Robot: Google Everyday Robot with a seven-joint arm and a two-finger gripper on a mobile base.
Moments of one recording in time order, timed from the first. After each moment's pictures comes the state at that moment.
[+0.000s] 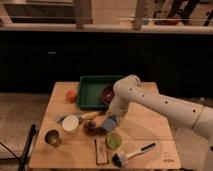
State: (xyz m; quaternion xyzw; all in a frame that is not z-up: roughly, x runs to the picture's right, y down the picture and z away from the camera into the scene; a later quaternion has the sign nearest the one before) arm 0.056 0.174 0.783 -0.29 -0.26 -0.40 0.83
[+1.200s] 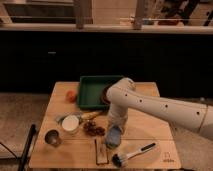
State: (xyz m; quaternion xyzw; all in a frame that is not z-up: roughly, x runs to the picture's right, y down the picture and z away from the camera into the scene) arm 0.063 0.221 0.720 -0.31 -0.30 -0.57 0.70
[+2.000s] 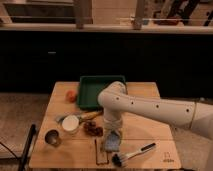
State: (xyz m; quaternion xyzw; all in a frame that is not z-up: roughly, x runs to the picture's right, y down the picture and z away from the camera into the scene) arm 0.043 0.238 0.713 -0.32 -0.32 -0.62 0.63
